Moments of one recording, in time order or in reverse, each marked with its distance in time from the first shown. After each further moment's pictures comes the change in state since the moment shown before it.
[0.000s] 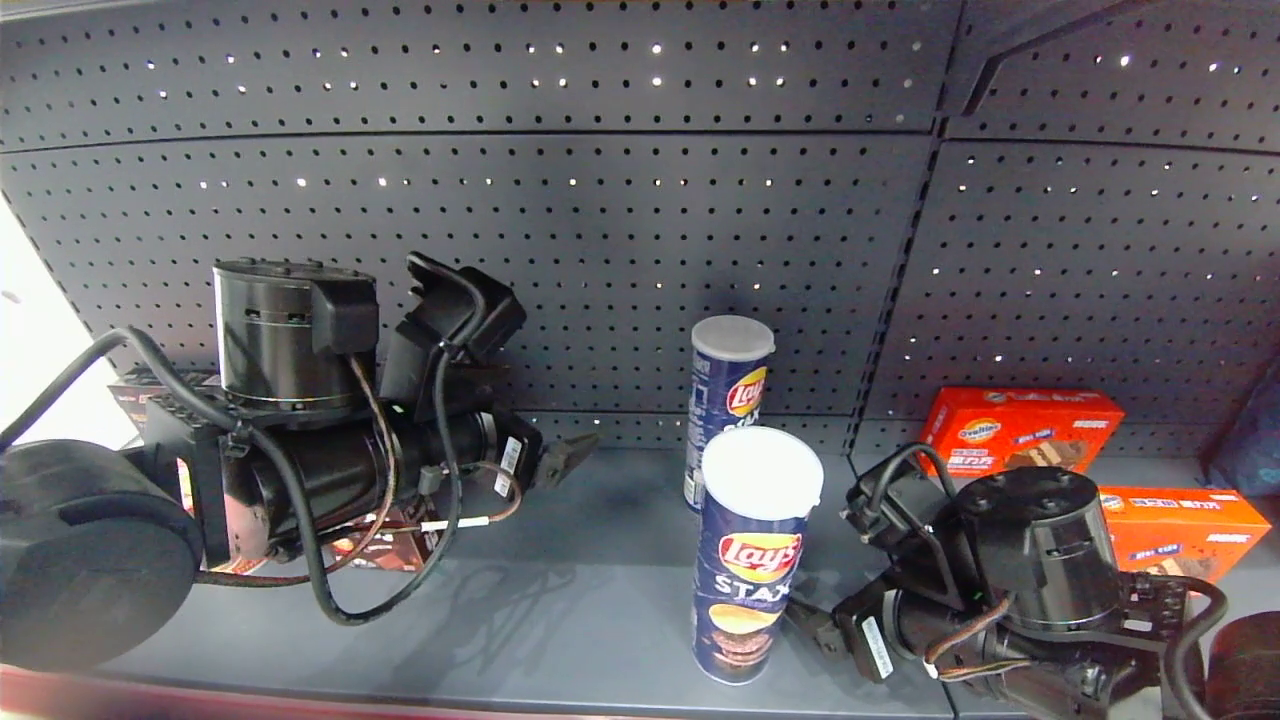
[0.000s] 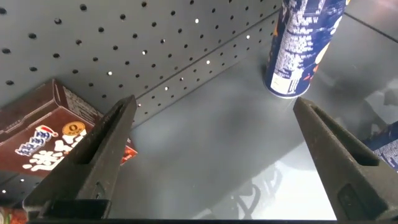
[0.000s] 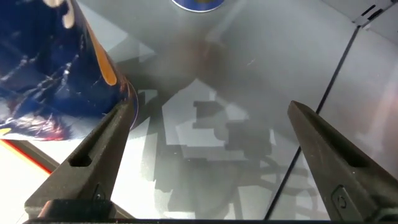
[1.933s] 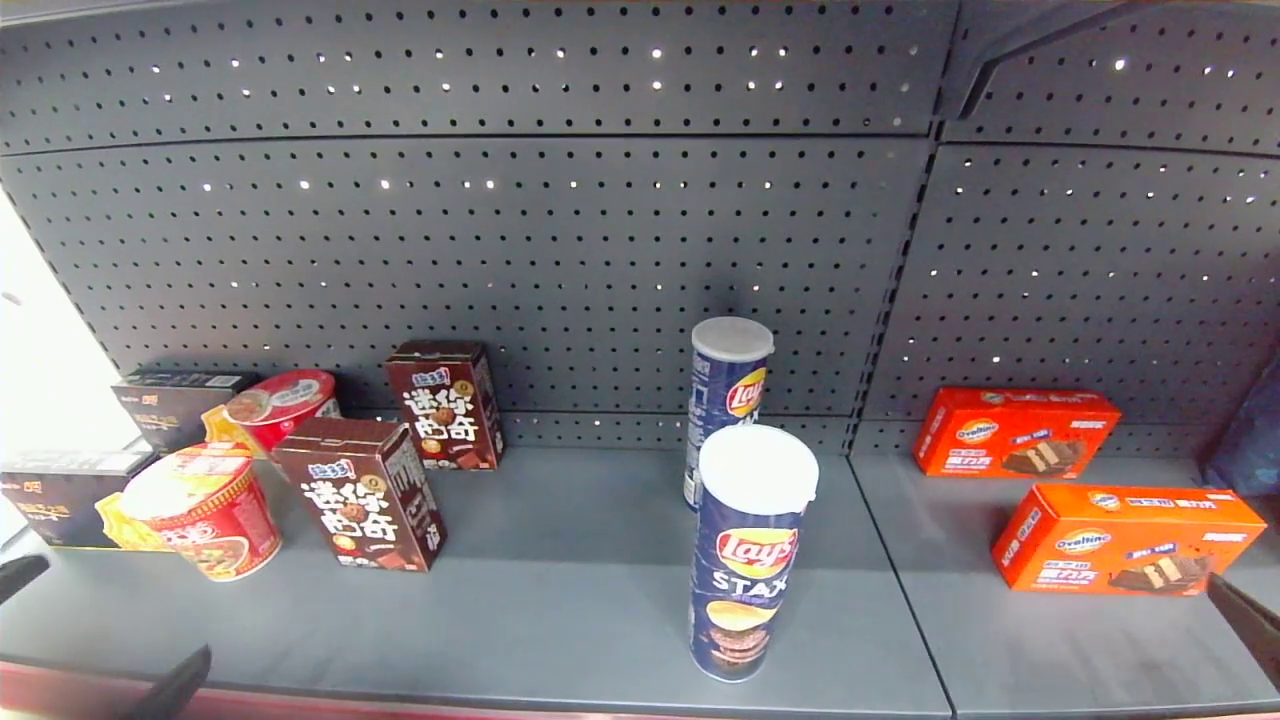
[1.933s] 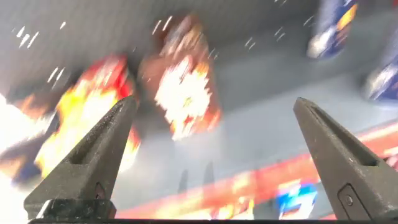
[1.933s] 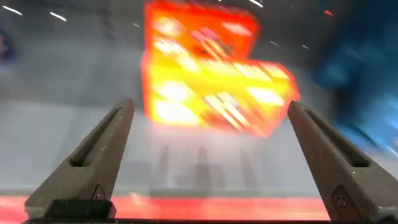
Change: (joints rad) left arm 0.136 -1.041 0.612 0.171 0.124 -0.007; right arm -0.499 -0.930 0.374 0.168 -0.092 -0.089
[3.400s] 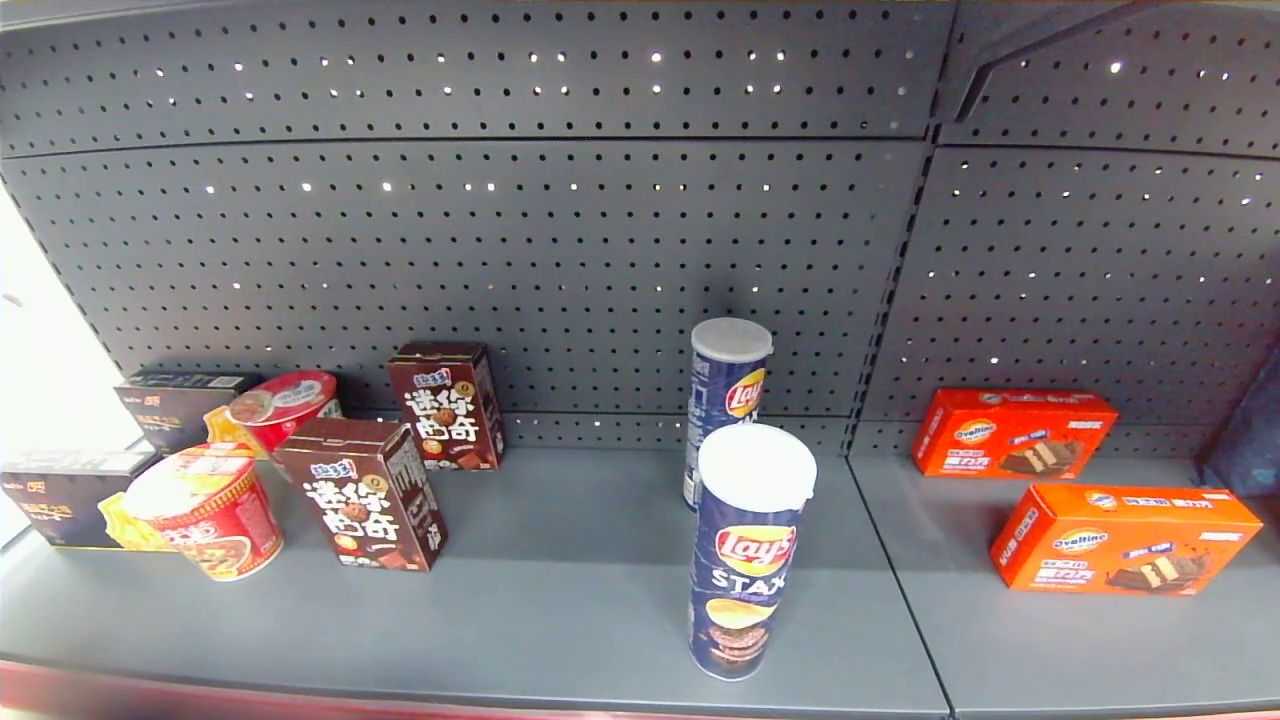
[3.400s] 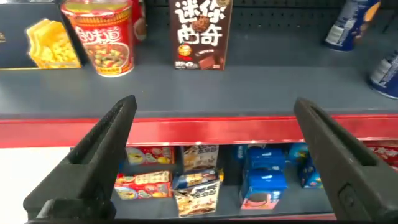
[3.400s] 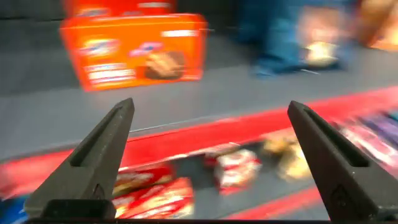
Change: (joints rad) left arm 0.434 -0.511 0.245 0.223 -0.316 -0.264; right arm -0.253 -0.736 0.141 0.441 0.057 0.064
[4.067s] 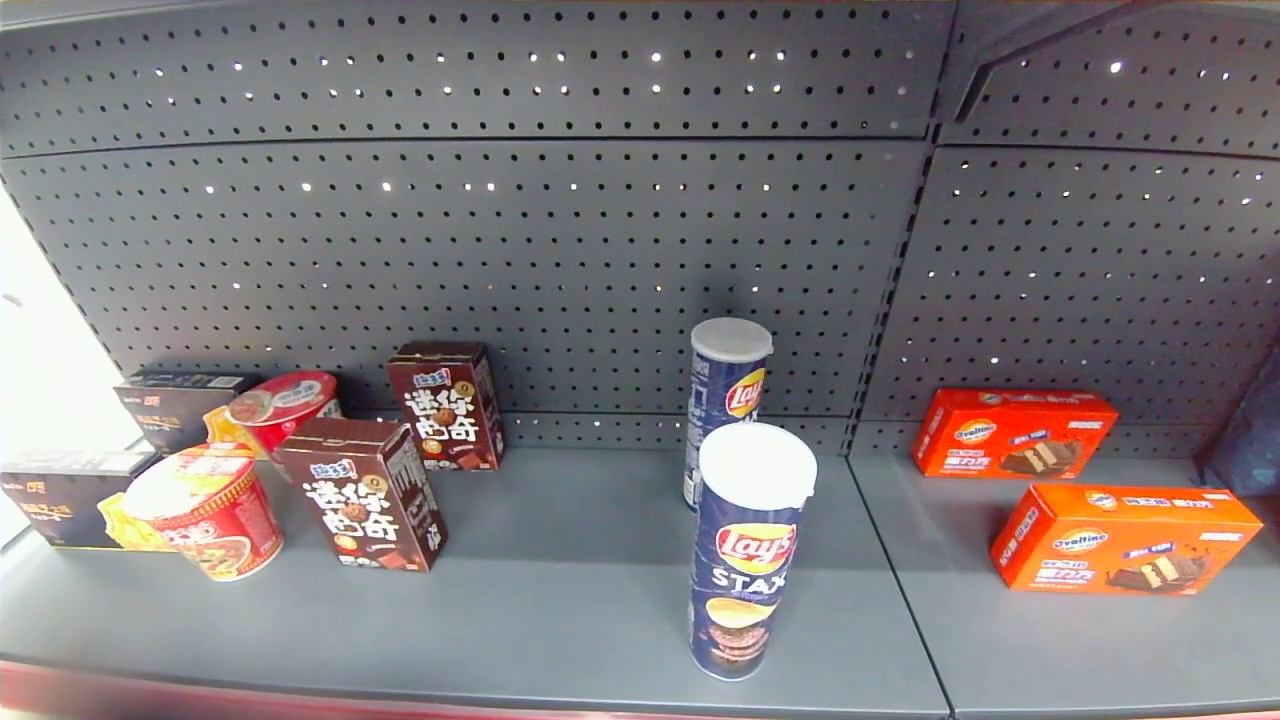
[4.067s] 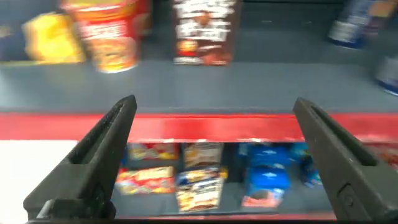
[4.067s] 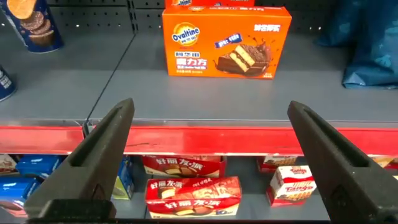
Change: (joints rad) left arm 0.087 0.017 0.000 0.002 -0.082 0.016; right arm -0.001 0.000 0.026 0.002 0.274 0.043
